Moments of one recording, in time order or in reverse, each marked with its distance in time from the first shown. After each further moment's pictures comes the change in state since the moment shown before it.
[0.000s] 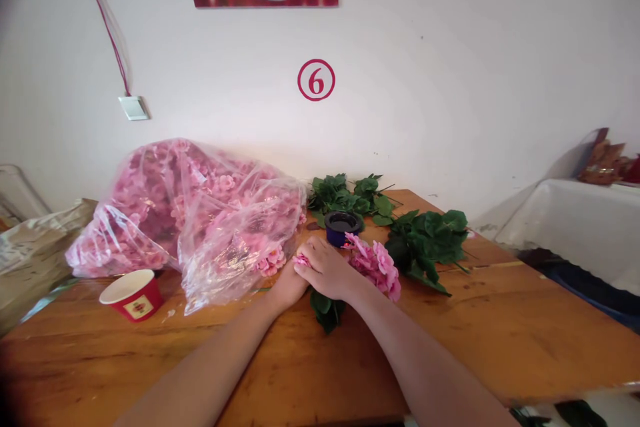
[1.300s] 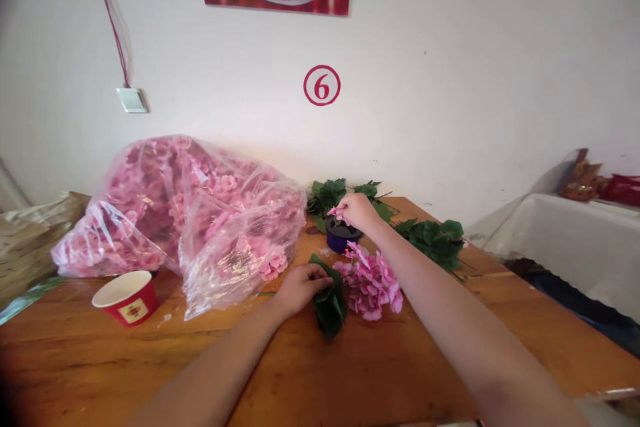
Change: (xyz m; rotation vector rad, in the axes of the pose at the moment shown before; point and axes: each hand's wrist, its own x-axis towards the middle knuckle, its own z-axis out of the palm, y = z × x) left_hand -0.002 -0.025 0.002 0.220 -0.078 -0.338; right_hand 0.071 0.096 -0.086 -0.177 0.168 0.385
